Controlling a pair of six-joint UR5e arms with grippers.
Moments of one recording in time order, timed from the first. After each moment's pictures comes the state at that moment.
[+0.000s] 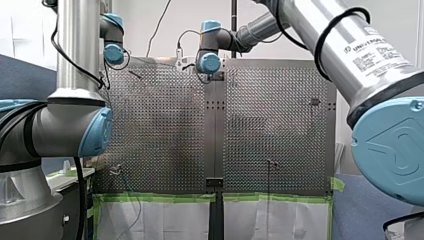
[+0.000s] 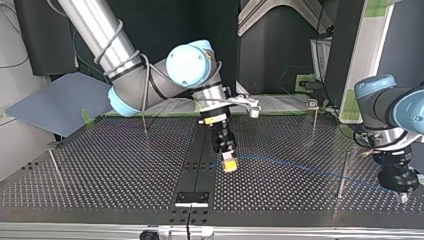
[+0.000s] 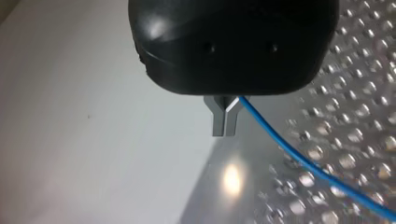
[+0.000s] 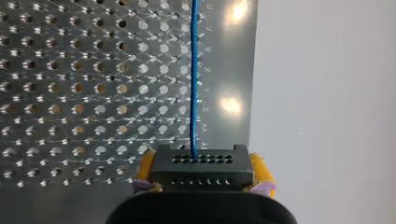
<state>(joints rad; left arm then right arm) 0.23 -1.63 -1.58 -2.88 -1.69 -2.05 2.44 -0.94 0.92 -0.18 1.72 1.48</state>
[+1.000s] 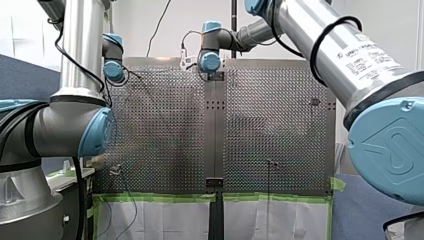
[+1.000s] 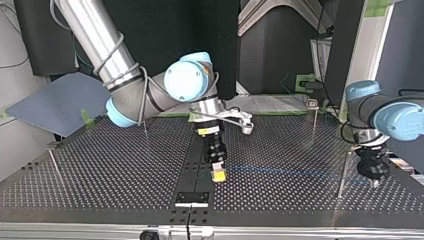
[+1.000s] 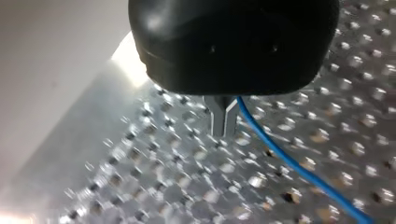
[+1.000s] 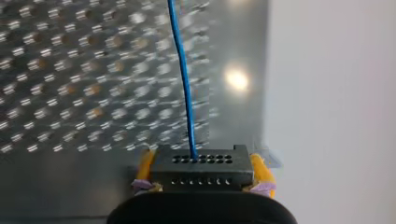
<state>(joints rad) 0.24 -1.74 -1.62 -2.84 -1.63 -2.12 2.42 -0.88 0.82 -0.11 1.79 1.48</state>
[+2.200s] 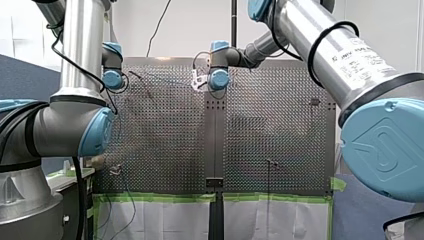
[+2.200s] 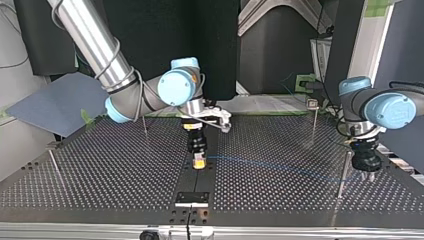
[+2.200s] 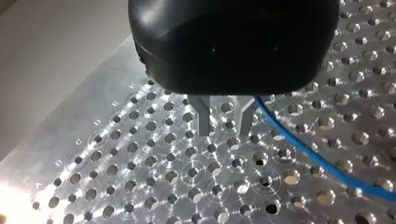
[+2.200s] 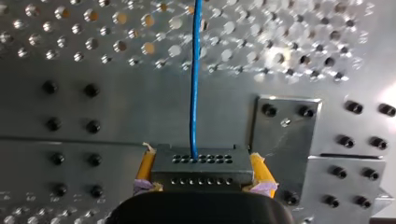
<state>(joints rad) 0.25 -1.75 -1.70 -2.70 -1.62 -2.28 2.35 -0.87 0.96 -0.16 1.81 1.48</state>
